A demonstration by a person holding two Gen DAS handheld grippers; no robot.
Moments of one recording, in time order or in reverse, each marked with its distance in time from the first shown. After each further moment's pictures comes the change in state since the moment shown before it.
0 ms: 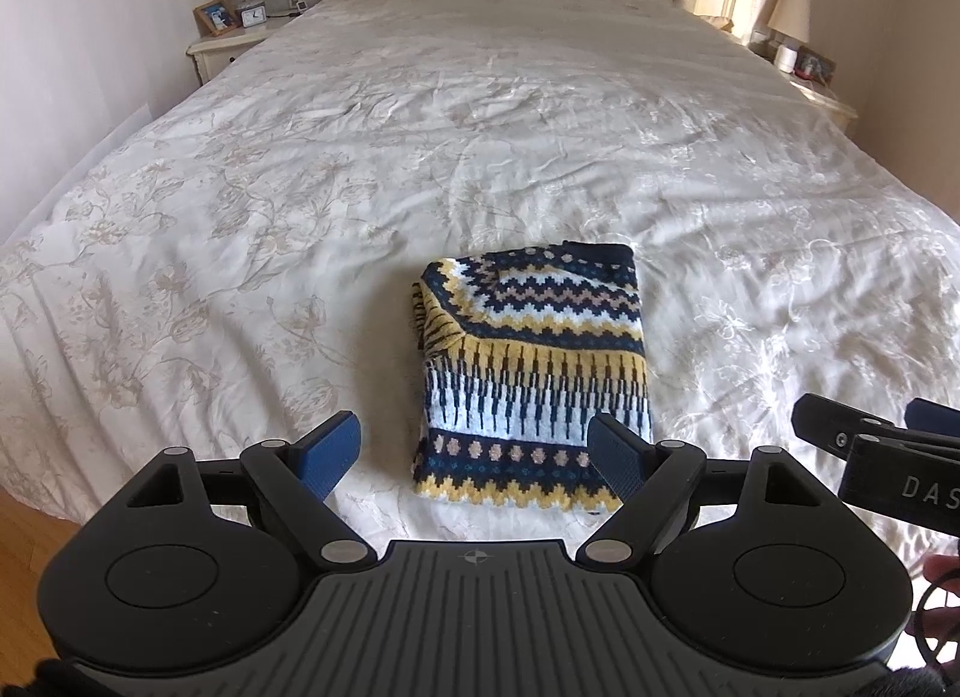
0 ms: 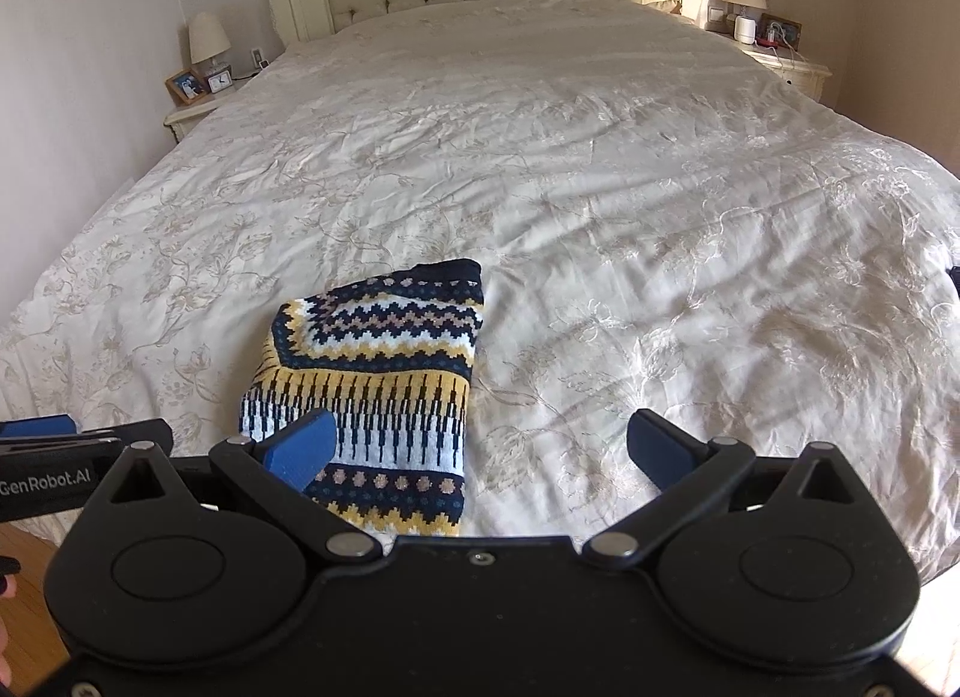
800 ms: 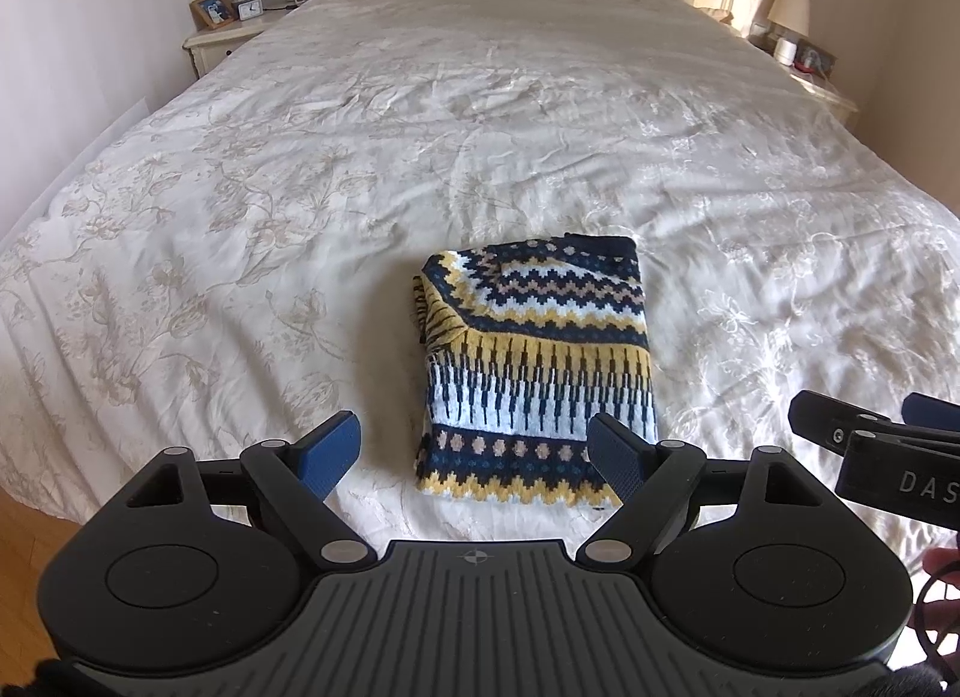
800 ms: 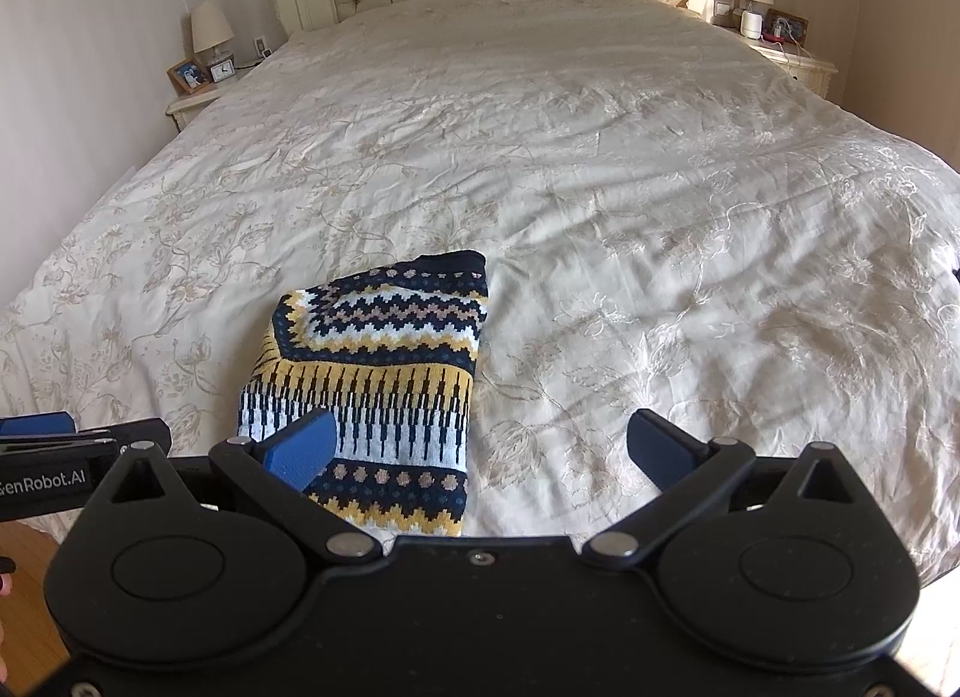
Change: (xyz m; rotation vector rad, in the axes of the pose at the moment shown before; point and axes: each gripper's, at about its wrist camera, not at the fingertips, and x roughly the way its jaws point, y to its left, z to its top) left arm 0.004 0.002 -0.001 0.002 0.014 -0.001; right arm 0.006 0.002 0.000 -0.005 0.015 0.005
